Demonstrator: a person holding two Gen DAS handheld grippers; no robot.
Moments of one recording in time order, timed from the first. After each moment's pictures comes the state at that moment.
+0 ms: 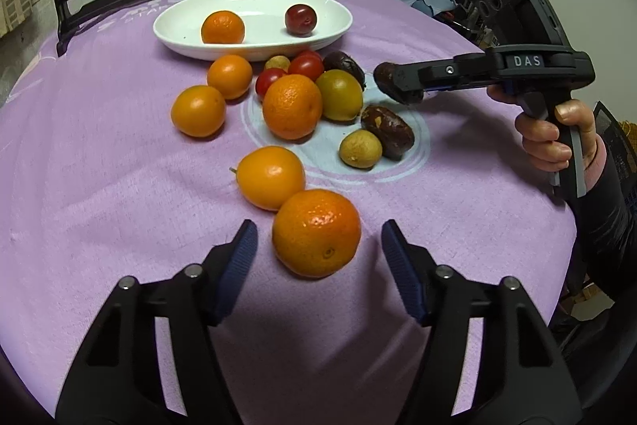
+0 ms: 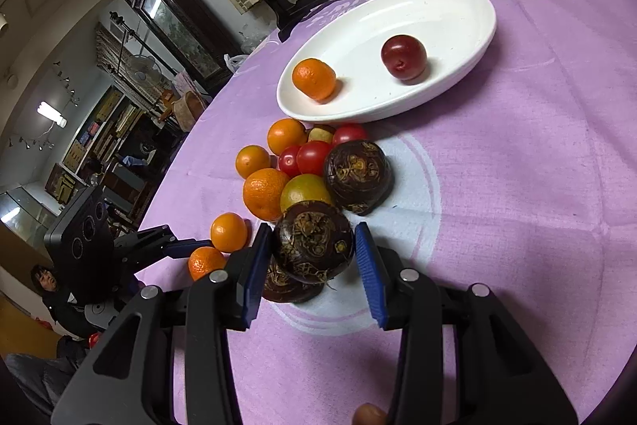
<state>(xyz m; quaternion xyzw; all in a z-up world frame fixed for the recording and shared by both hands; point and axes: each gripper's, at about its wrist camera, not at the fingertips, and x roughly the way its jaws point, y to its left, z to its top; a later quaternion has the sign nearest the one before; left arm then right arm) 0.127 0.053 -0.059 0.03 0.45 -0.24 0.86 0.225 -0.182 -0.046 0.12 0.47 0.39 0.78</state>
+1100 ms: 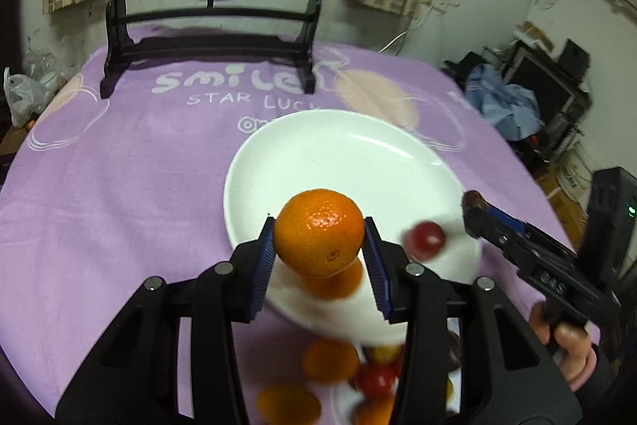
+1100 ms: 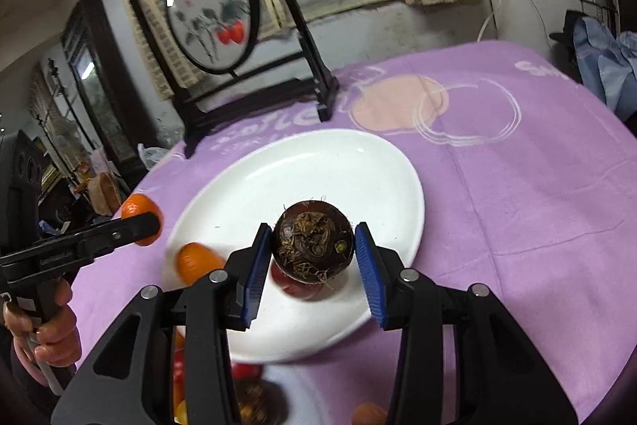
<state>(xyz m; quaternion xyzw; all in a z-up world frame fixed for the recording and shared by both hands) 0.331 0.069 0.003 -0.08 0.40 -0.08 0.91 0.341 -0.168 -0.031 0.11 0.35 0.23 0.90</state>
